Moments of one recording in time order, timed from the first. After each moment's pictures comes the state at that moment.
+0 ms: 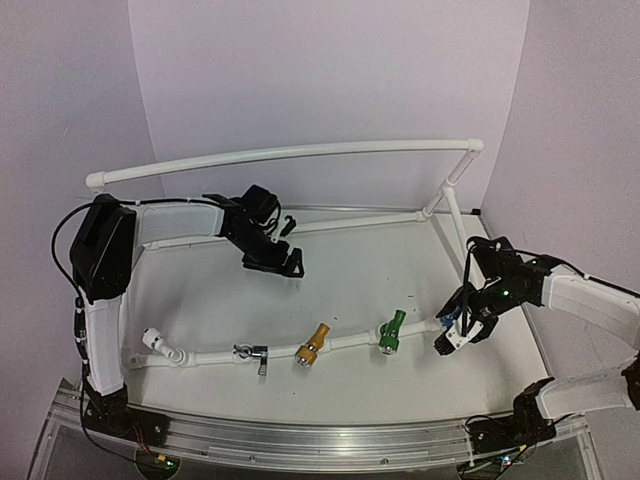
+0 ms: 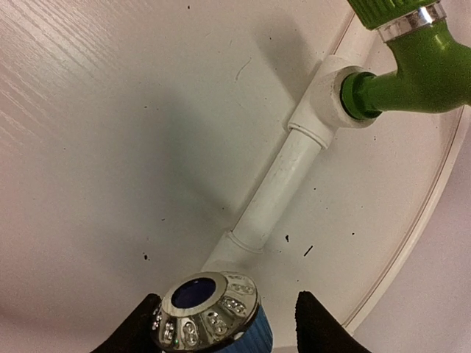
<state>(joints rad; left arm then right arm) -0.64 2.03 1.58 -0.59 0.24 -0.23 0.40 1.17 0.75 -0.71 -0.21 -1.96</state>
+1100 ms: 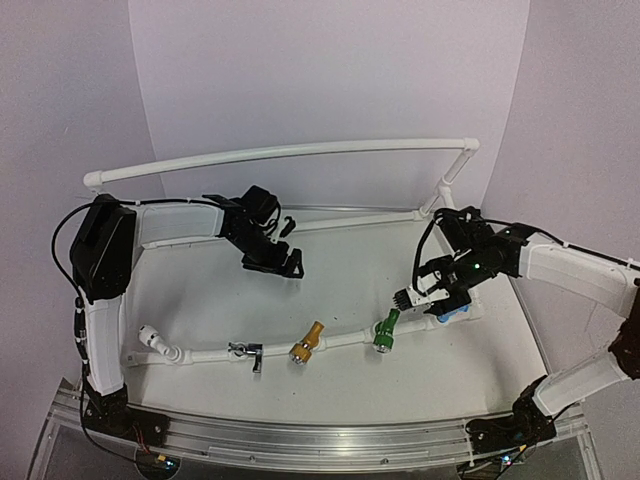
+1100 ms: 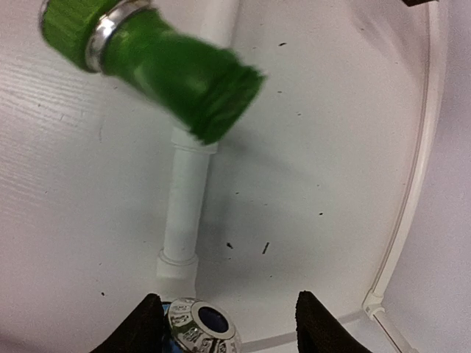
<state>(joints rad) -0.64 2.03 1.57 -0.59 0.24 -0.23 0.57 1.36 1.01 -0.73 -0.11 -1.44</state>
